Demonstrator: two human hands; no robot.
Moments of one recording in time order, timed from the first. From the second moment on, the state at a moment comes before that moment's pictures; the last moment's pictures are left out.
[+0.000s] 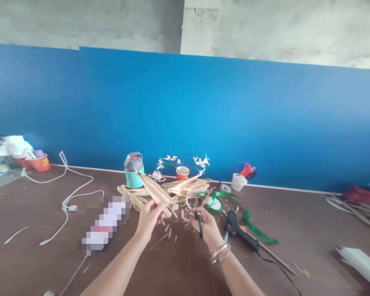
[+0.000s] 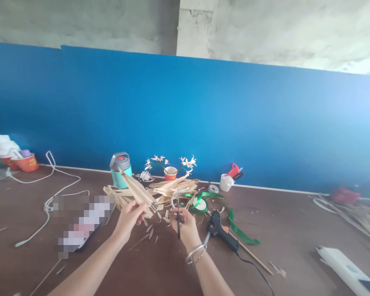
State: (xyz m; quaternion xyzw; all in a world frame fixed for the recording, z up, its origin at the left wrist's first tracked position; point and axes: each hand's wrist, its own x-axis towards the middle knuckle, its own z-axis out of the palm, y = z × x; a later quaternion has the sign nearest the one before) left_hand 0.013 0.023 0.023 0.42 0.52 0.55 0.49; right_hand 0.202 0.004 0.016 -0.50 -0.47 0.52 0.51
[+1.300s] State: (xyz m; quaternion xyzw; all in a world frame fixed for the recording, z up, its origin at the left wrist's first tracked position) left_hand 0.007 0.020 0.022 0.65 0.56 0.50 0.11; right_hand 0.229 0.005 0.020 -0.70 -0.67 0.13 0.19
